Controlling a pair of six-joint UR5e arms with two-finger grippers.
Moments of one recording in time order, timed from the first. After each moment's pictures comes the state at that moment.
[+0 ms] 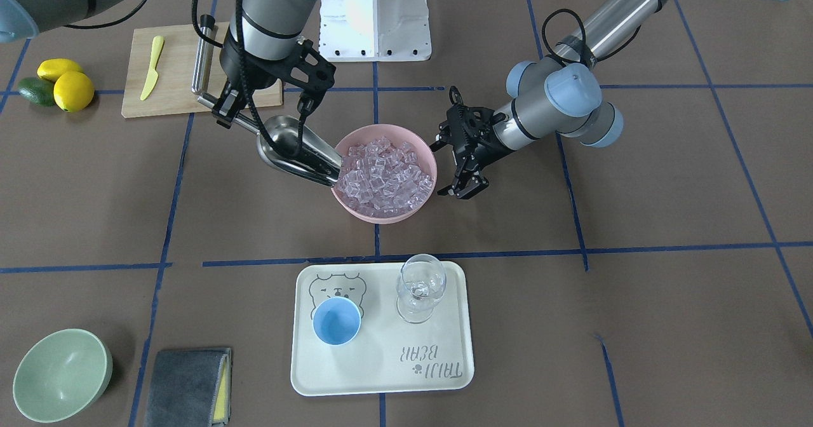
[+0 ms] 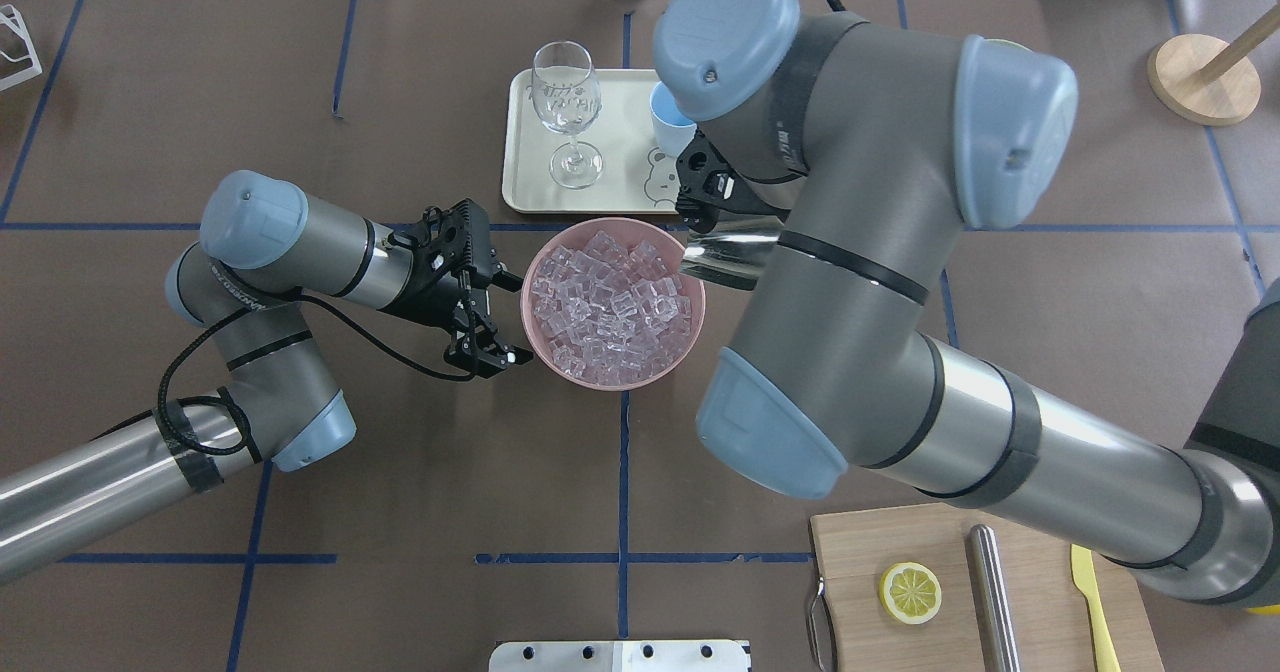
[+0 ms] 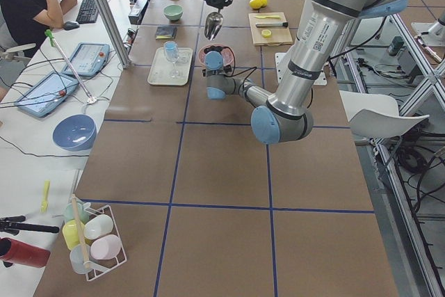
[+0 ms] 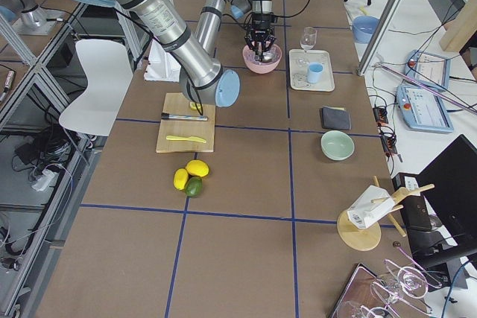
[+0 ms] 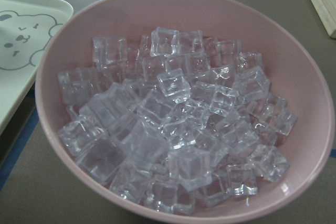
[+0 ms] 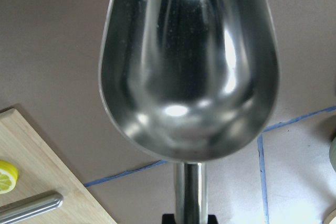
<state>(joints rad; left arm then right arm) -0.63 -2.10 -1.35 -2.69 -2.18 -0.10 0.62 -0.66 1.83 -2.56 1.69 -0.29</state>
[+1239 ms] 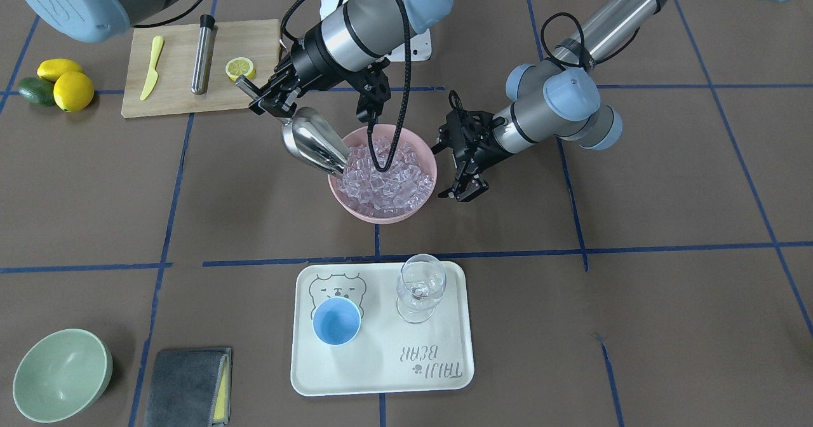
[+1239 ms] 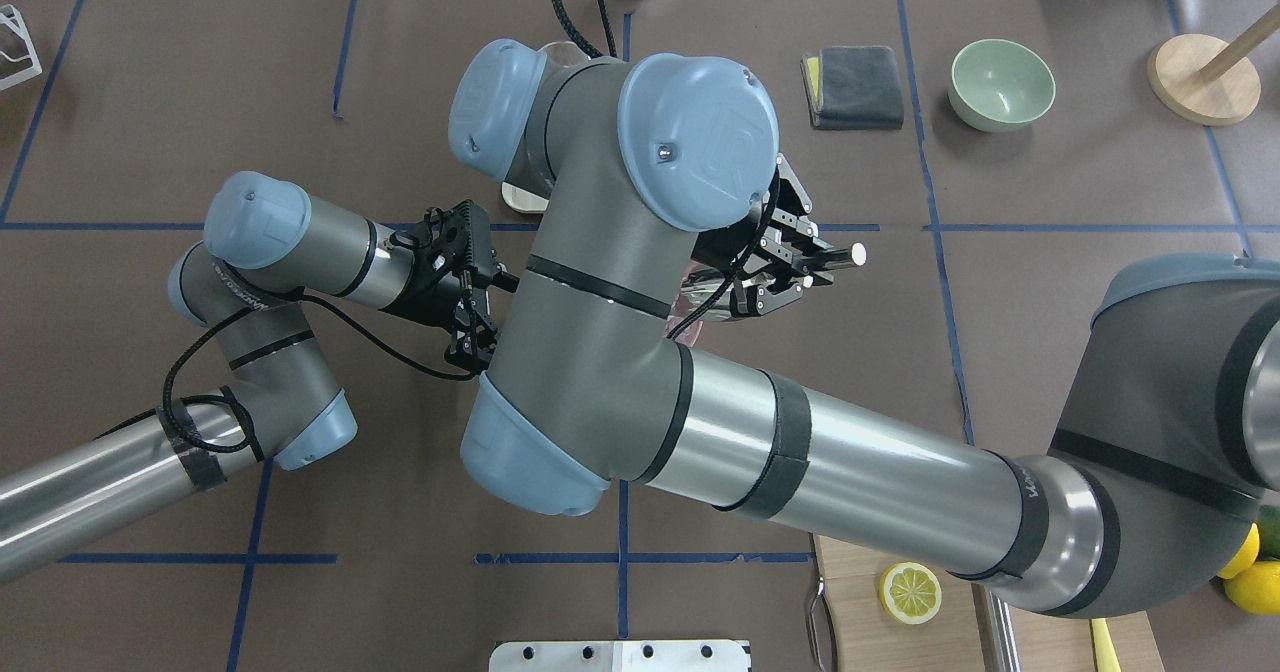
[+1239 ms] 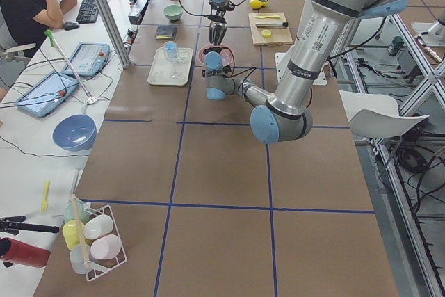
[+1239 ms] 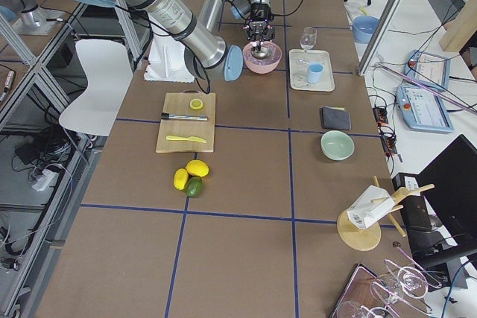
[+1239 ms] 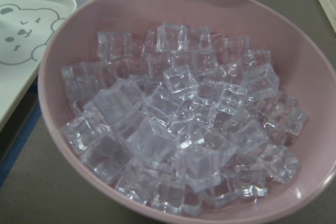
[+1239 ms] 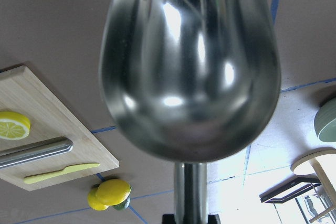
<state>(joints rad) -0.63 -2.10 -1.33 -2.70 -2.18 -0.10 0.52 -0.44 1.55 -2.77 1.55 -0.29</state>
